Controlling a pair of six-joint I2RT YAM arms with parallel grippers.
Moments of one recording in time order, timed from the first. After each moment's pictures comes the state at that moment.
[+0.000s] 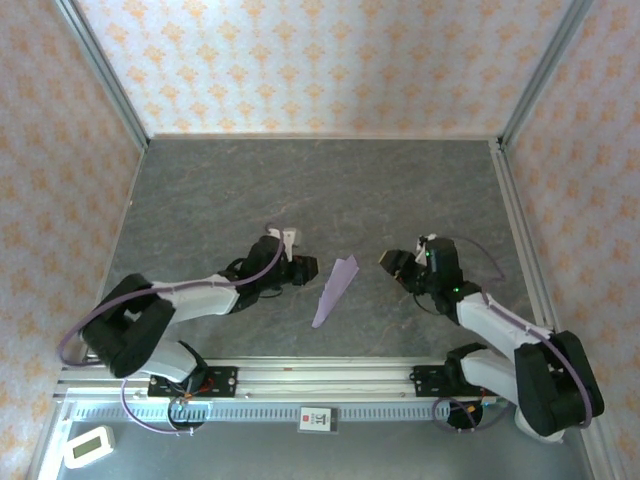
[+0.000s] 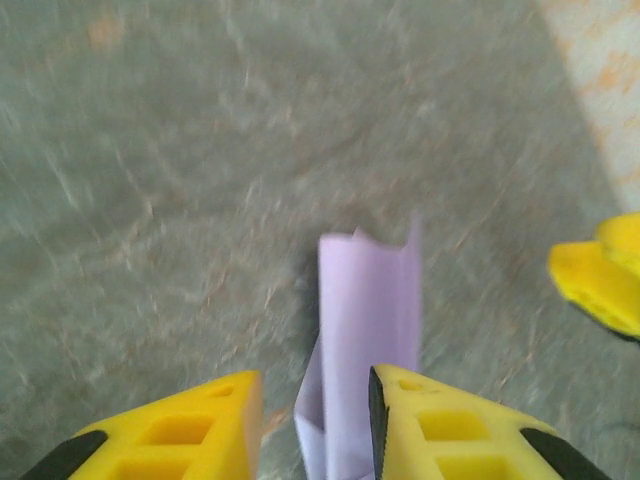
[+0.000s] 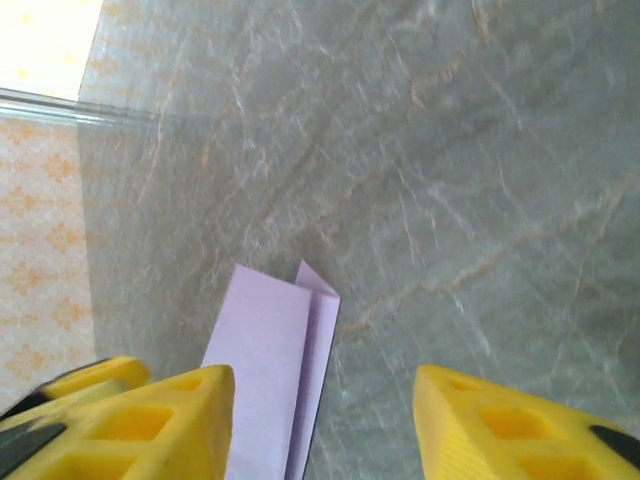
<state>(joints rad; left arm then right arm) -0.64 1.47 0.53 0.31 0.20 -0.68 0.30 1.07 0.32 0.09 -0.38 0.96</state>
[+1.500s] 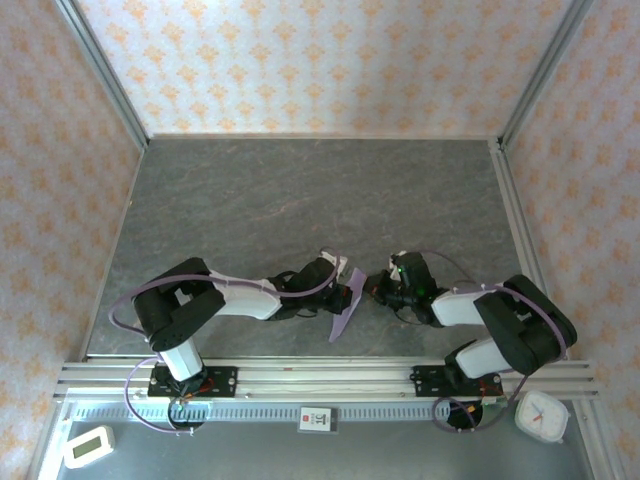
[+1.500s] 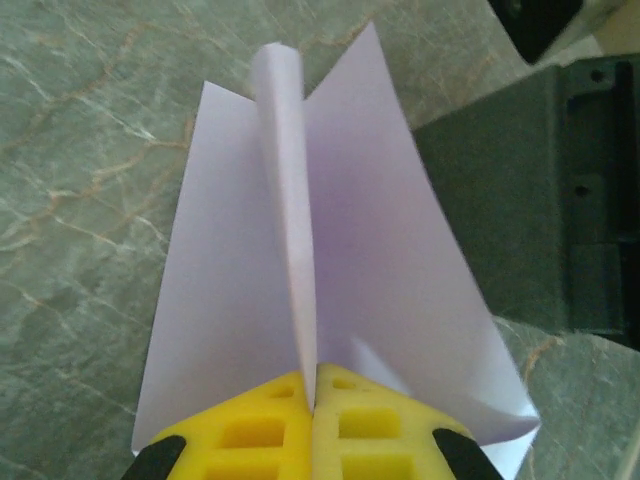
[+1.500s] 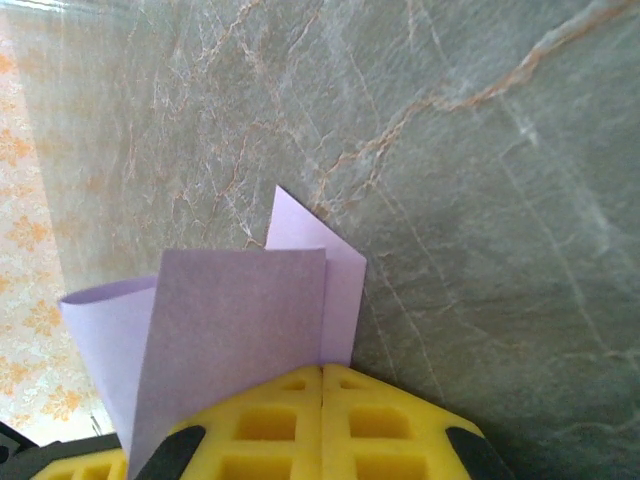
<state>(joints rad) -0.93 1.71 0.72 0.26 0.11 -0.68 0.51 1.44 0.27 0.44 -0.39 1.08</state>
